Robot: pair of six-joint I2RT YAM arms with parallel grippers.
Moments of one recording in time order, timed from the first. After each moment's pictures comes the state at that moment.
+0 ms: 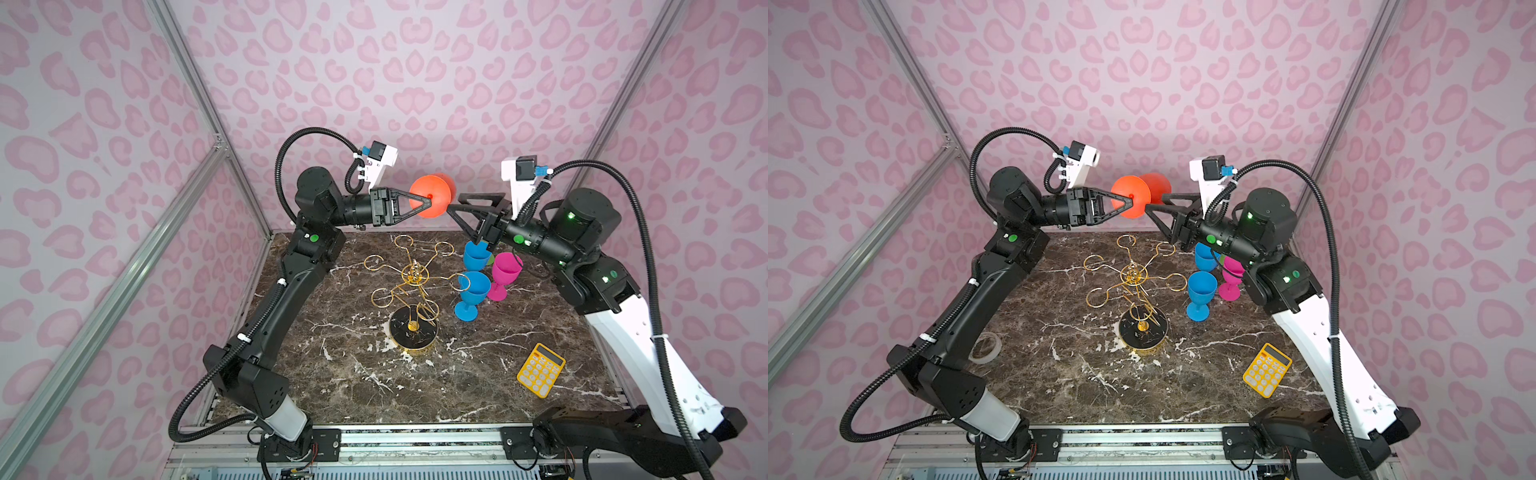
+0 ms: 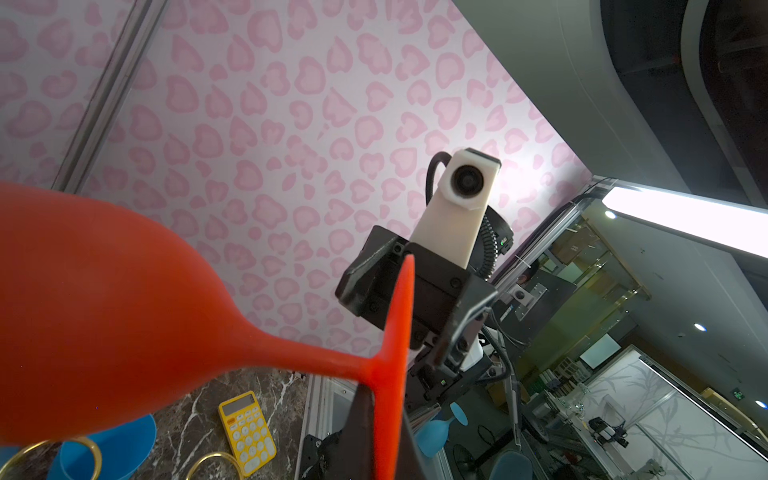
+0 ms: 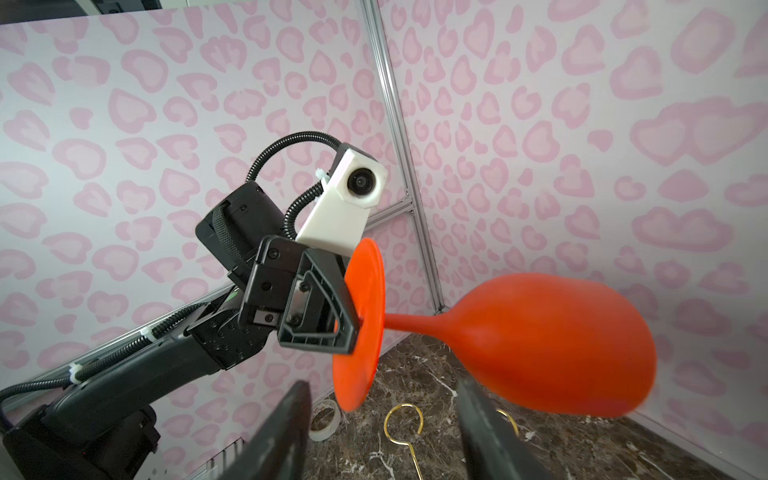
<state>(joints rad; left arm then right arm) -0.42 1.61 1.82 0.18 1.17 -1.05 0.51 1.24 1.67 -0.33 -0.45 0.28</state>
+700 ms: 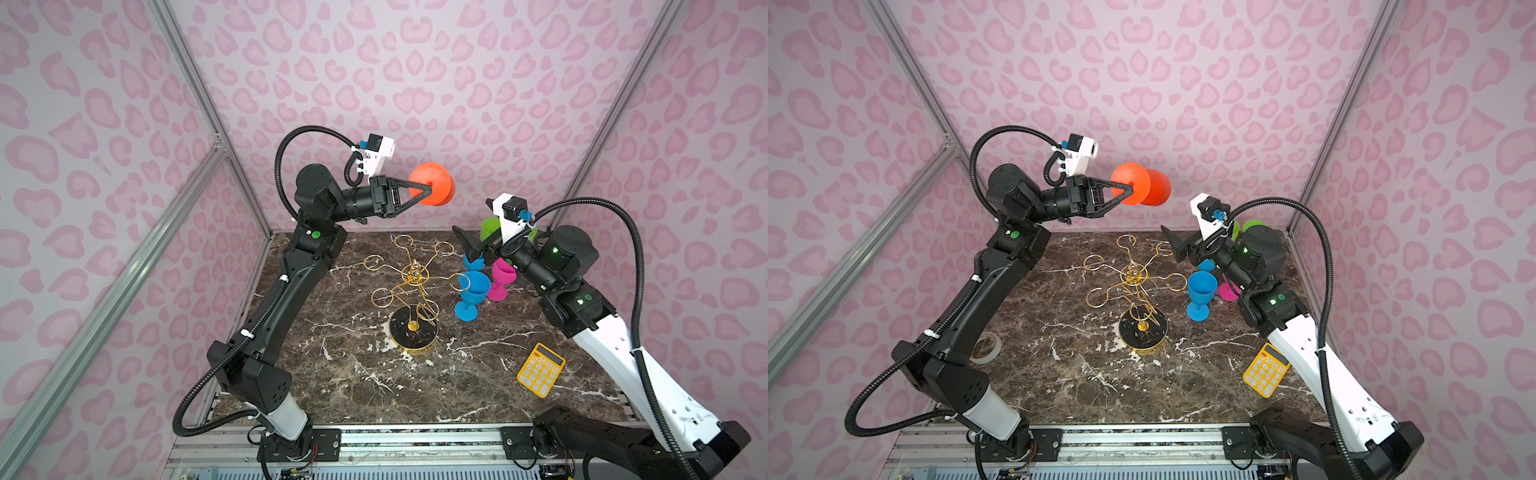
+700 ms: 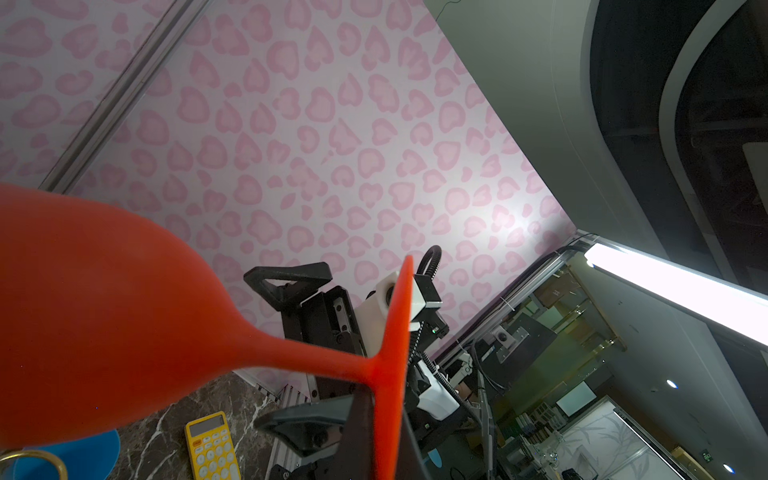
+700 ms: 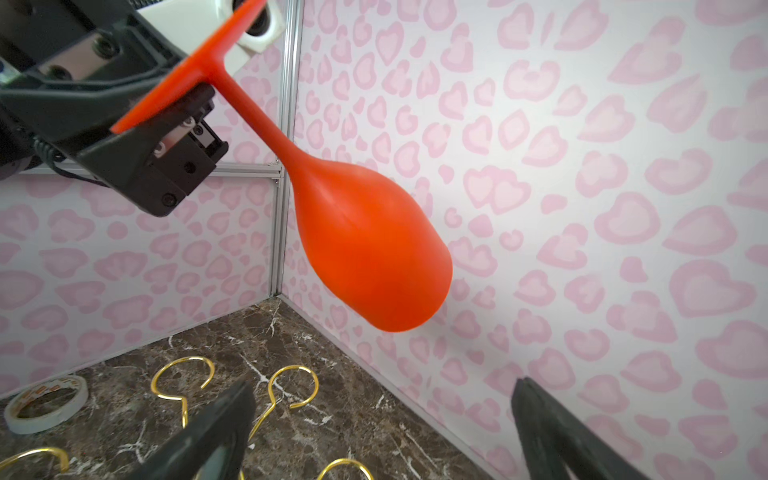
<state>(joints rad) -0.42 1.64 1.85 0.24 1.10 -1.22 0.48 1.17 1.28 0.02 -0.21 -0.20</state>
